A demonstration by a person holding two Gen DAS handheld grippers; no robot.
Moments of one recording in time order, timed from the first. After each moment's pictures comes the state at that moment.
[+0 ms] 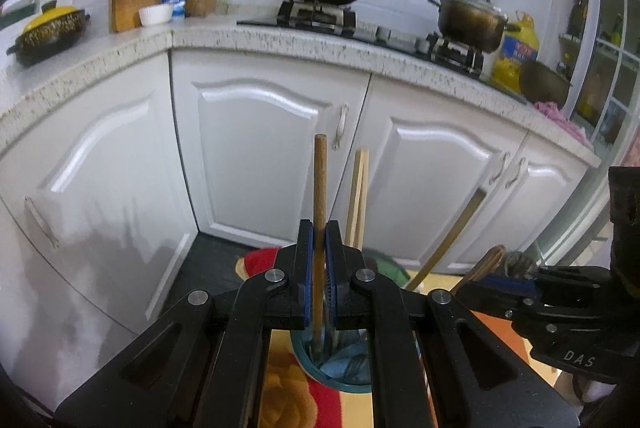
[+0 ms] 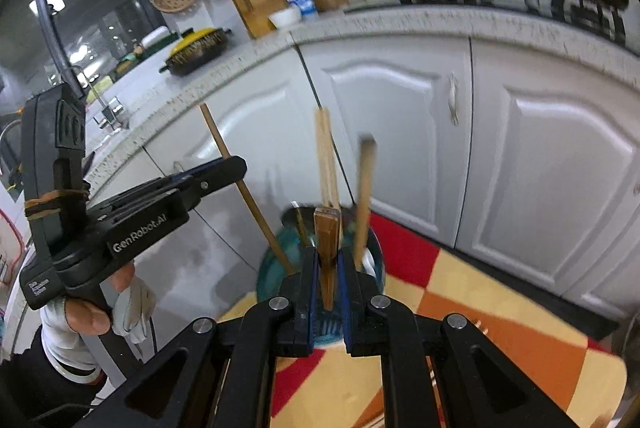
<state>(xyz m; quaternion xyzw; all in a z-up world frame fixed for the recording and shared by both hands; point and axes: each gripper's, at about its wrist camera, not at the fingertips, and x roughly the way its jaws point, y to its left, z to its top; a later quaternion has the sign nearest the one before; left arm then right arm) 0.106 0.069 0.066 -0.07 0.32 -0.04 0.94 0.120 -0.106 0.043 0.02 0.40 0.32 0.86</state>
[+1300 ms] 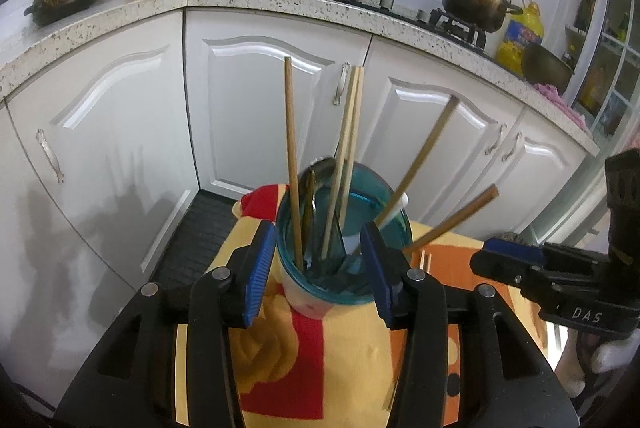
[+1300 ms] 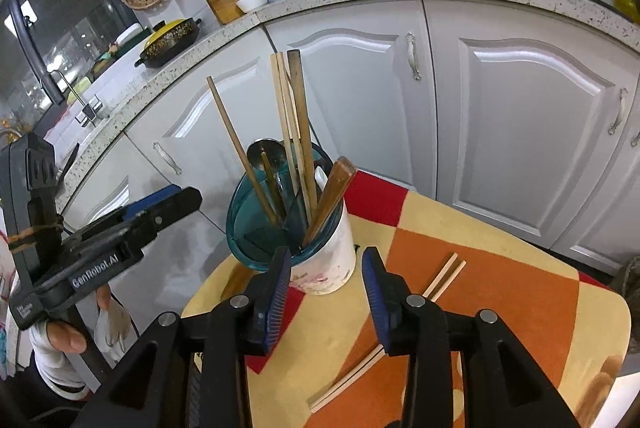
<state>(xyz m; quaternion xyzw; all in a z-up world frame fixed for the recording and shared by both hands) 0.047 0.052 0.042 -0.09 0.36 -0.03 0.93 0.088 -0.148 0.019 0.04 0.43 0.29 0.86</state>
